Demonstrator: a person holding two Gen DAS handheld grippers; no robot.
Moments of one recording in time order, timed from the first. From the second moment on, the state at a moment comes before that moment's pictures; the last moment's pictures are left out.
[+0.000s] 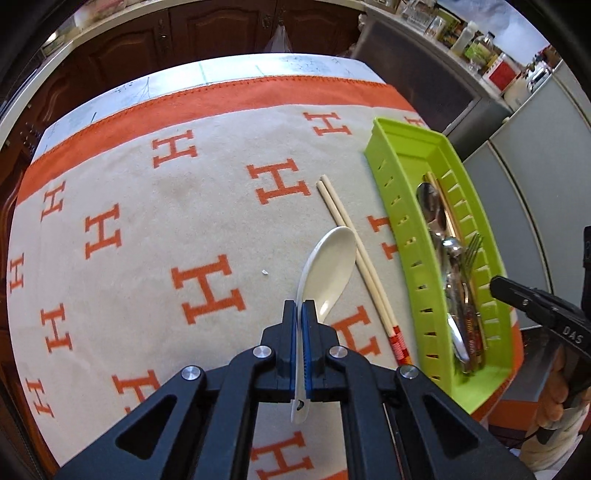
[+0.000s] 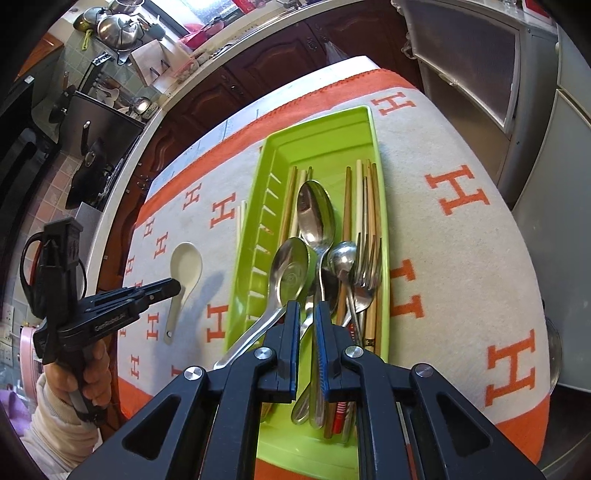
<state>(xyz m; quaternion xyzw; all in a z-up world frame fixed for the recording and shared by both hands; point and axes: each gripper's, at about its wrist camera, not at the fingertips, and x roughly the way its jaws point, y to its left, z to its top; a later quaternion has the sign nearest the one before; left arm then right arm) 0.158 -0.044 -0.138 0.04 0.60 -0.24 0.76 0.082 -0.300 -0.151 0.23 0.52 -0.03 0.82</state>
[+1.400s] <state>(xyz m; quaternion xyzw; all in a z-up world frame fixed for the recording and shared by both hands) 0.190 -0.152 -0.112 0.01 0.57 -0.24 0.78 0.041 -0.336 -0.135 0.27 0.48 -0.07 0.83</state>
